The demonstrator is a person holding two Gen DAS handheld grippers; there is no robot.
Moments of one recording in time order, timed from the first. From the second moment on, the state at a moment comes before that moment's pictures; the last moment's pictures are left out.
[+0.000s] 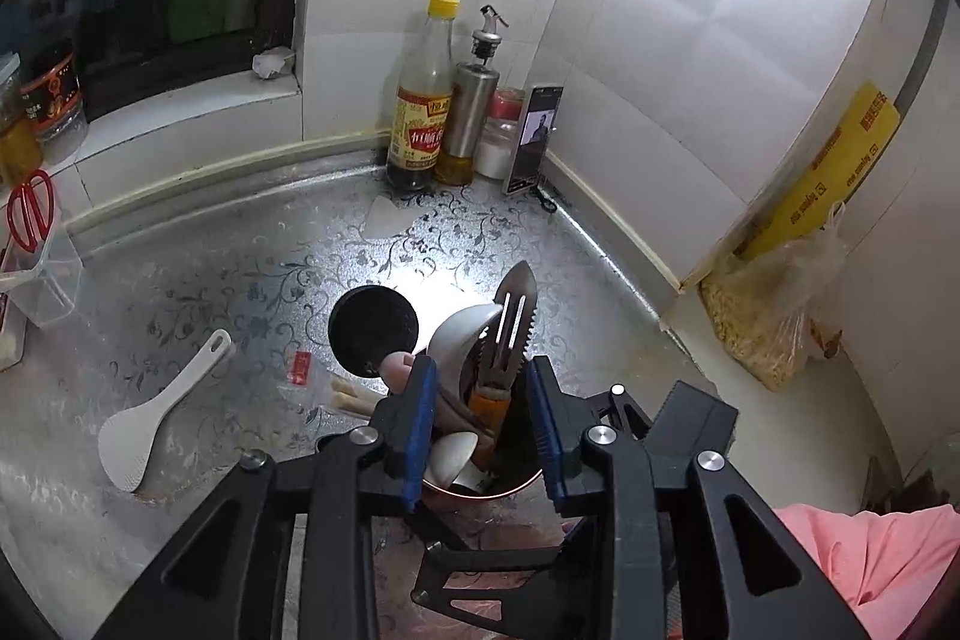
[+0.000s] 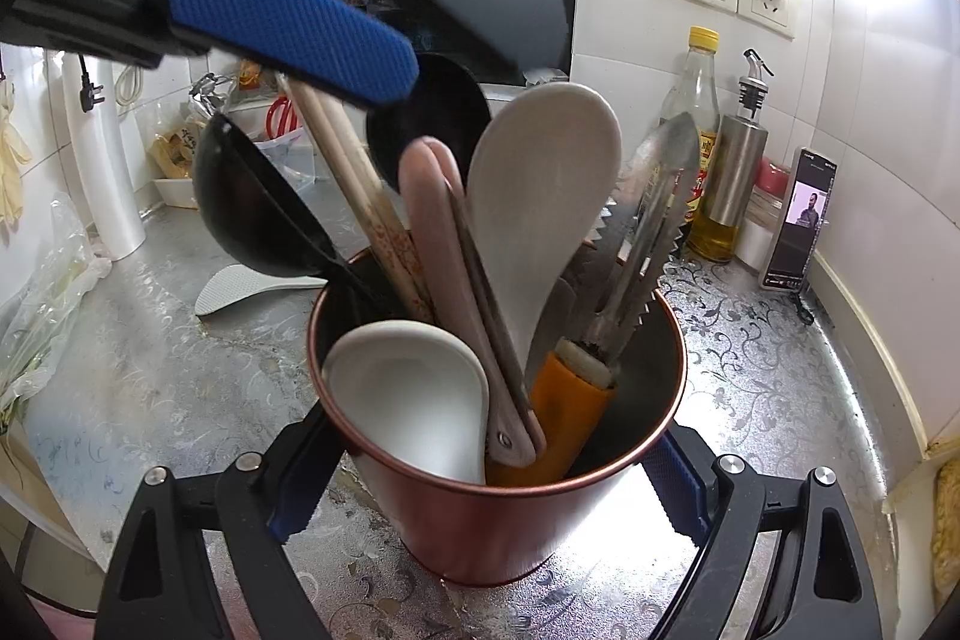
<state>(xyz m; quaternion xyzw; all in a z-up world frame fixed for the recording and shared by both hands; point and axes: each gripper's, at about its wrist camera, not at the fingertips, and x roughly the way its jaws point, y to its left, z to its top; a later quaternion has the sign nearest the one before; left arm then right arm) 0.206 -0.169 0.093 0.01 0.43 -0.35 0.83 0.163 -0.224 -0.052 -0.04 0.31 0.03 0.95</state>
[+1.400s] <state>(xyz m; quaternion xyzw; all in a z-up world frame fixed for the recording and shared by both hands) 0.262 0.051 -0.019 -0.16 0.51 0.01 0.84 0.164 -0.223 -0.052 -0.04 0.31 0.03 0.95</state>
